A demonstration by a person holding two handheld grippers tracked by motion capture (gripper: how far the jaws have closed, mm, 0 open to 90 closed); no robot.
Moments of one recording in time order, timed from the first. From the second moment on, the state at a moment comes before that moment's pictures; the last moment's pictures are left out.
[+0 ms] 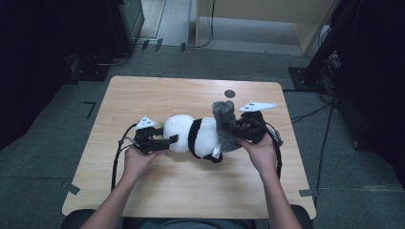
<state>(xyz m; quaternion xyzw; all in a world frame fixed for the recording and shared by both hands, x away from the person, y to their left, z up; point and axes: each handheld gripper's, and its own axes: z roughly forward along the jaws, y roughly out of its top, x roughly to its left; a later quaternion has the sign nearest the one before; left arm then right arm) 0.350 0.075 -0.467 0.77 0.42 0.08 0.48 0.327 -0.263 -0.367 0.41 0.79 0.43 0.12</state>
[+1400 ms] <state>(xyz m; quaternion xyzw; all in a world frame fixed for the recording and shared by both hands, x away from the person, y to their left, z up) 0.350 0.070 -0.464 0.79 0.41 0.09 0.45 0.331 -0.163 -0.413 0.34 0.86 0.38 0.07</state>
